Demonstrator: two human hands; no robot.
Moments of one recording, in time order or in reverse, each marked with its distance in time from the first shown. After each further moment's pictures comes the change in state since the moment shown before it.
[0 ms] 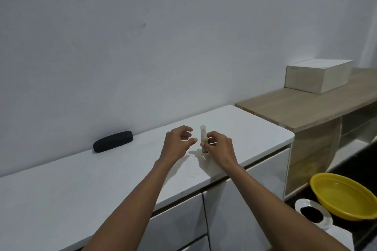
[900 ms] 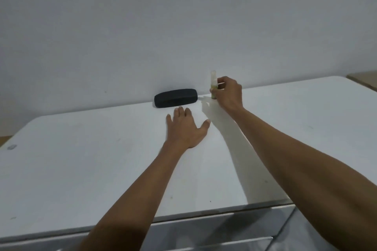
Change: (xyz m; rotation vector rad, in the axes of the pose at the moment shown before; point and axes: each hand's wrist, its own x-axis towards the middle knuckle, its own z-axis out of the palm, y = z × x) left_hand -0.008 -0.157 -0.115 0.825 -0.025 -0.435; right_hand 0.117 -0.086 0.230 0.050 -0.173 -0.056
